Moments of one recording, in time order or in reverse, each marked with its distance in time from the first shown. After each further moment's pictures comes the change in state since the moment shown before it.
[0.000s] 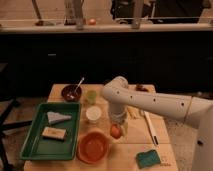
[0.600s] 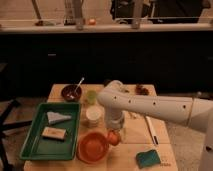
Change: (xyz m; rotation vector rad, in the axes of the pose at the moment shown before) arm -0.036 0.013 -0.001 -0.016 -0.001 -0.079
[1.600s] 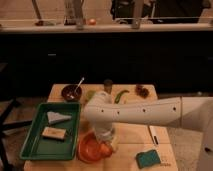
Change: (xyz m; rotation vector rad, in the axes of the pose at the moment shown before) arm -0.070 -0.003 0.010 -0.030 0.060 -0.101
